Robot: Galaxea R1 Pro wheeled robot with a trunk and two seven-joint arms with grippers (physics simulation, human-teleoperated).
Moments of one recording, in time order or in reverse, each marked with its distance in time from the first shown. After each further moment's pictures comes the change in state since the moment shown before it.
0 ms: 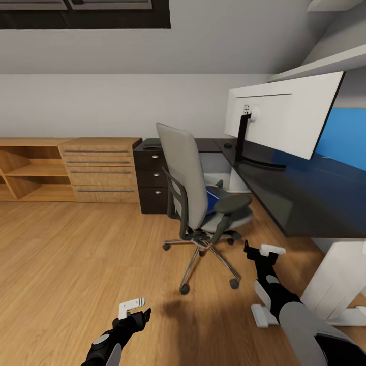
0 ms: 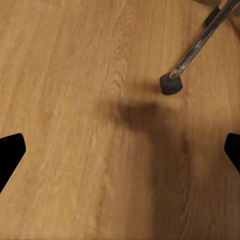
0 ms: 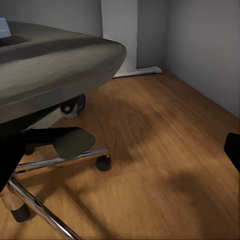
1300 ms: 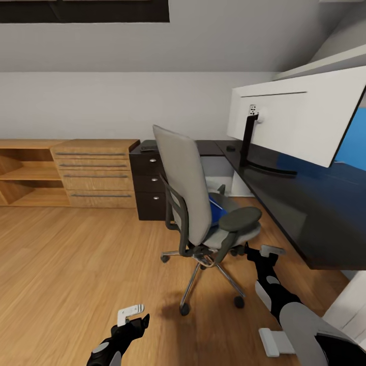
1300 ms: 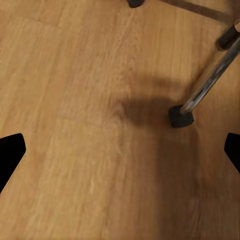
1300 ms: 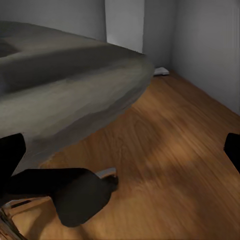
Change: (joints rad) left arm 0.000 0.001 0.001 0.083 0.001 -0.074 0.001; right arm 0.000 -0.002 -0.001 0.011 0.001 0.003 0.003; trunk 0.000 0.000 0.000
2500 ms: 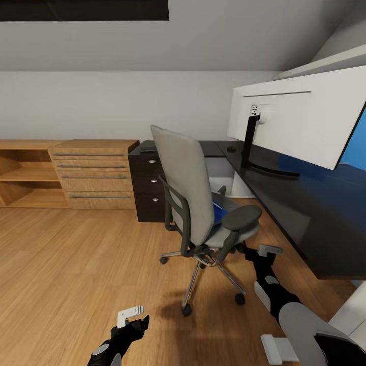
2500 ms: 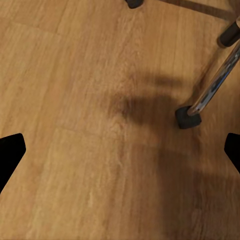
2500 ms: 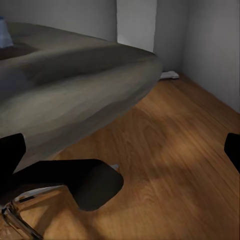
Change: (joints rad) left arm 0.000 0.000 -0.001 0.019 -0.001 -0.019 0.001; right arm 0.000 0.003 0.013 0.001 0.007 -0.006 0.026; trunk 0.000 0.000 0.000
